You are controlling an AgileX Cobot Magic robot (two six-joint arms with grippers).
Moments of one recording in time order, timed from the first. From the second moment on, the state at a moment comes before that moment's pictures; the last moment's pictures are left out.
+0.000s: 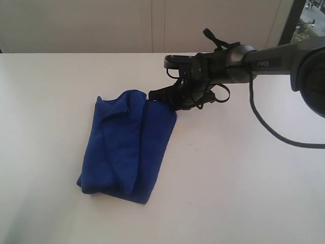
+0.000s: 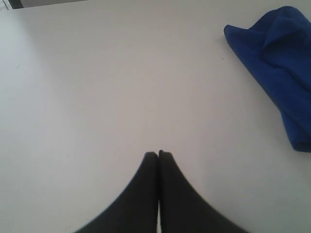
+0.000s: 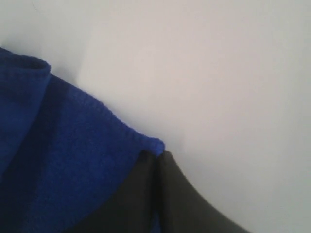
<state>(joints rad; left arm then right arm) -0.04 0.00 0.02 -0.12 0.43 0.18 0.45 2.26 -1.58 0.17 0.39 0.17</state>
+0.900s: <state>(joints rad) -0.04 0.00 0.02 -0.12 0.43 0.18 0.46 2.12 -1.58 0.16 0.51 0.13</state>
